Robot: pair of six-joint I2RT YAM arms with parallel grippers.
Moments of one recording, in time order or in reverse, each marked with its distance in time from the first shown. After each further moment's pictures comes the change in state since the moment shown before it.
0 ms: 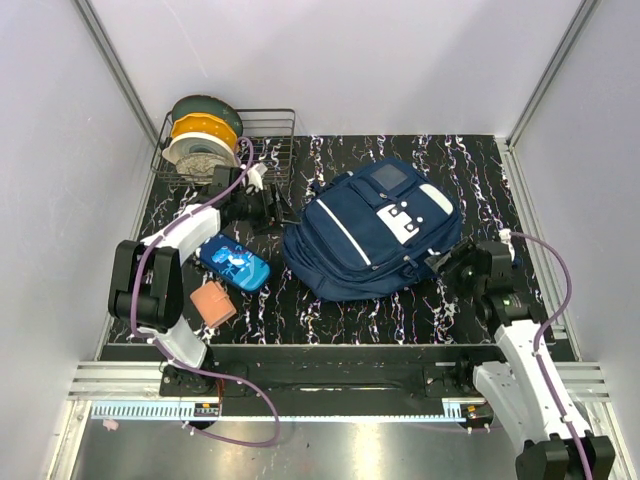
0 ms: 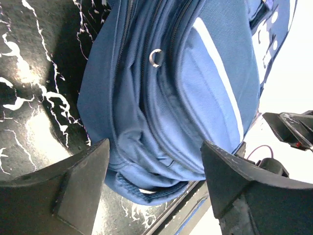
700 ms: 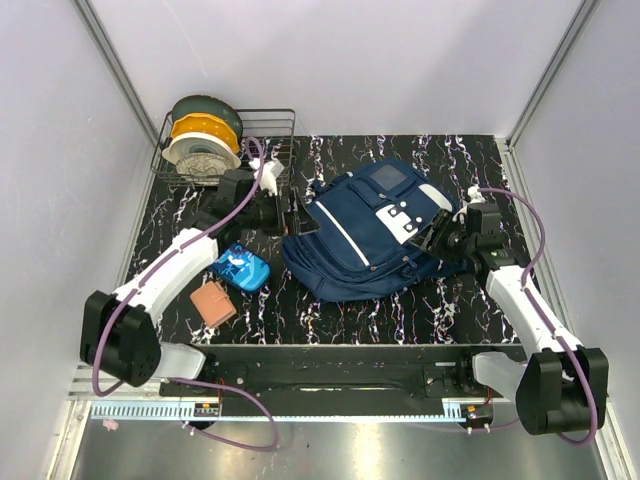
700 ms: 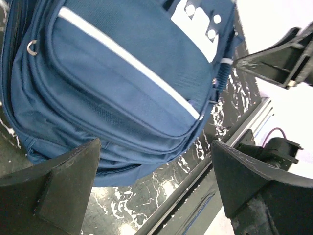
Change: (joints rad) left arm -0.200 -0.331 -0.055 0.006 -0.169 0.023; right arm -0.009 0.414 0.207 0.242 -0.248 -0.296
